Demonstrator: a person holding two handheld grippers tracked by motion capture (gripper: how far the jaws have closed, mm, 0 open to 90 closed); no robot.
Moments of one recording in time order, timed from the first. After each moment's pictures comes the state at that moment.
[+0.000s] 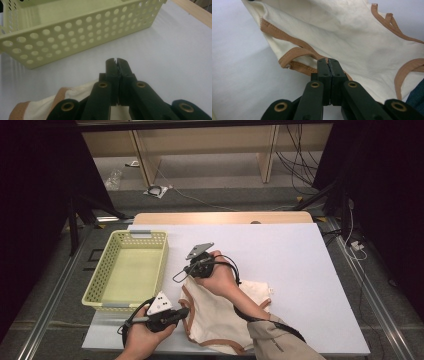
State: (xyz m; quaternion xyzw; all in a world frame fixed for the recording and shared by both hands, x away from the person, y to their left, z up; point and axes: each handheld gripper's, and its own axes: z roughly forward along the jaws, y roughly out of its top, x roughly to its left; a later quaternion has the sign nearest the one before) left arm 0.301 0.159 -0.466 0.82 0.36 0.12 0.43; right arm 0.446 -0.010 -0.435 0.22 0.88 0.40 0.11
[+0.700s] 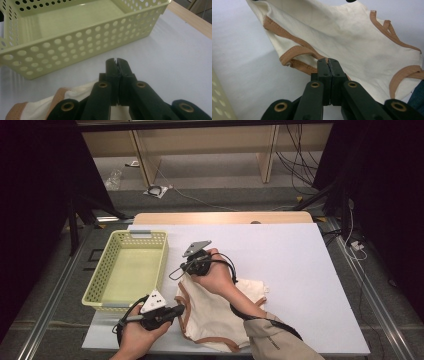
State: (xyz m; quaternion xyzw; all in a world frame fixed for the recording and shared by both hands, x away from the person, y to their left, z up) left arm 0.302 0.170 -0.458 0.81 0.37 0.13 0.44; right arm 0.449 -0.001 -0.429 0.22 0.88 0.41 0.12
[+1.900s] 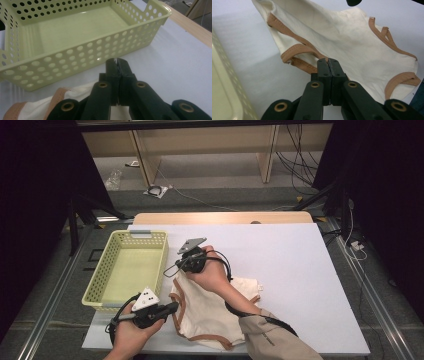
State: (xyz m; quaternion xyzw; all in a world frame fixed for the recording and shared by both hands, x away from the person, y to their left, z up) left arm 0.303 0.185 -0.451 0.80 0.39 0.13 0.45; right arm 0.453 0.012 -0.422 0.22 0.87 0.42 0.12
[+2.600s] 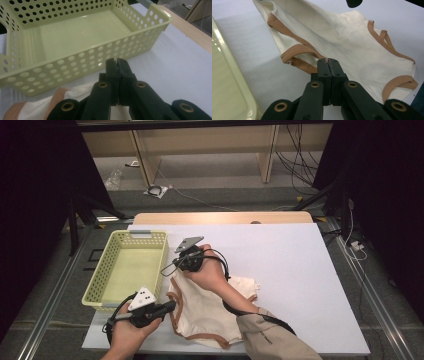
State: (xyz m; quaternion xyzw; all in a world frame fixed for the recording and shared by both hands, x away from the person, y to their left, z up) left arm 0.303 0.191 -0.447 0.79 0.39 0.14 0.45; right arm 0.454 0.019 -0.418 0.21 0.87 0.42 0.12
